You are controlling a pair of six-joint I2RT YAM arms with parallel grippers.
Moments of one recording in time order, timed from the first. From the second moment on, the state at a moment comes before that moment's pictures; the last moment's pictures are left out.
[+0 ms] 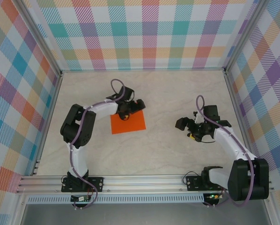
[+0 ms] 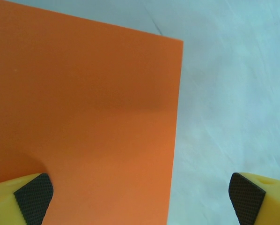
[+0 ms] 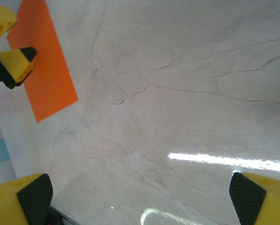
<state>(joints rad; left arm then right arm) -0.53 1.98 1.30 -0.32 0.17 -0.87 0.08 1.16 0.66 -0.63 -0.59 0.51</state>
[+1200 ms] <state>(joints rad) -0.50 0.93 0.64 -0.48 -0.12 -0.89 0.75 2.01 1.36 -0.55 -0.34 0.84</state>
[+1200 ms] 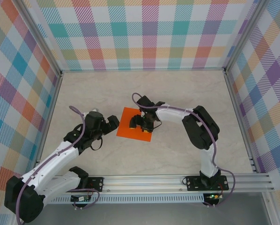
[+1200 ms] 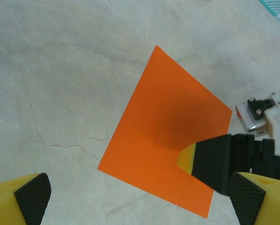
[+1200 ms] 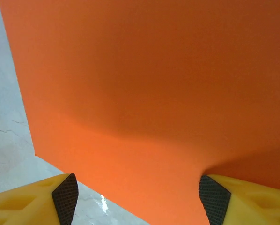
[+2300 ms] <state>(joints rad) -0.55 1.14 0.58 -0.28 0.17 -0.89 0.60 1.85 1.21 -0.68 -0.18 0.65</state>
